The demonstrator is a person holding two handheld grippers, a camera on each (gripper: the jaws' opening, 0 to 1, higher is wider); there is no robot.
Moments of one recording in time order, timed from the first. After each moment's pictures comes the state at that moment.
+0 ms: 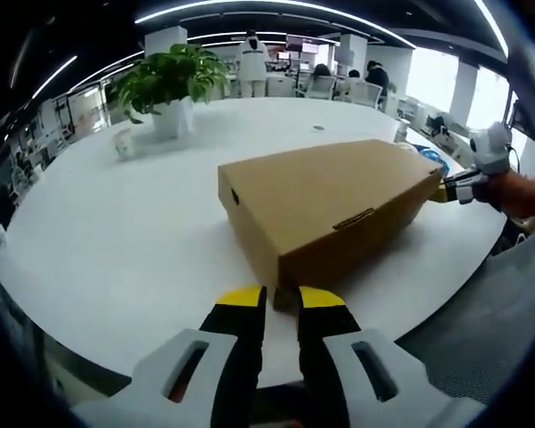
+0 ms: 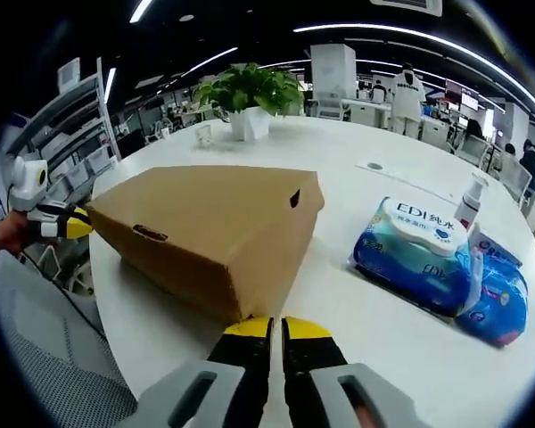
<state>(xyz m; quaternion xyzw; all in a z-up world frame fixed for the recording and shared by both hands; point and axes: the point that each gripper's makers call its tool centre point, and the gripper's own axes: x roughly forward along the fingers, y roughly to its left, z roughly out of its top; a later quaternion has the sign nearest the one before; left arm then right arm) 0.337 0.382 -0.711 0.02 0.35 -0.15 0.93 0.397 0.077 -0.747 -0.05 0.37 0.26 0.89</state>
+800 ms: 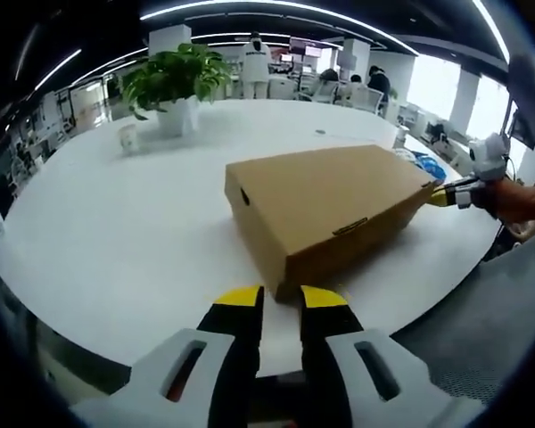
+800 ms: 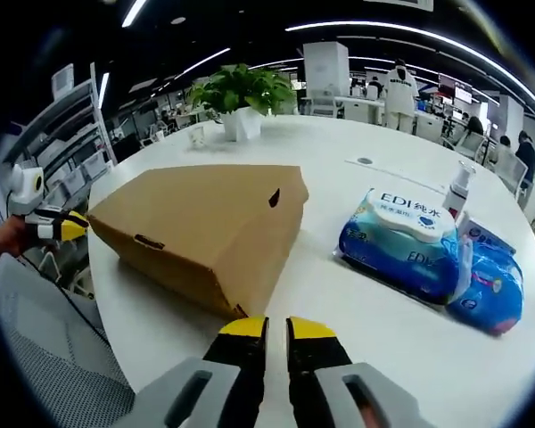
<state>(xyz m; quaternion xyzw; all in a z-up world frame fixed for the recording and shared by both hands) 0.324 0.397 -0.704 0.00 0.35 -0.14 0.93 0.393 0.053 -0.739 -0.03 0.37 0.24 0.90</state>
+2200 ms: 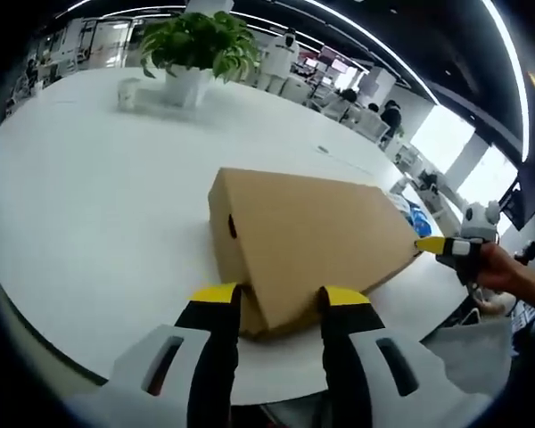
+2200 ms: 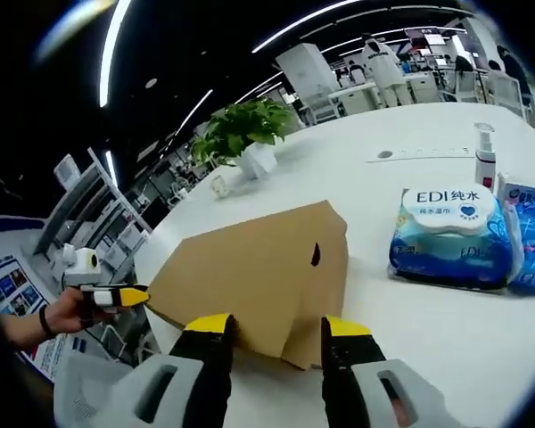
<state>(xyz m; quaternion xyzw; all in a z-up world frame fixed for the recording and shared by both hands) 0.369 0.366 -0.705 -0.15 0.38 -0.15 0.90 0.400 0.111 -0.706 0.16 0.37 0.30 0.86</state>
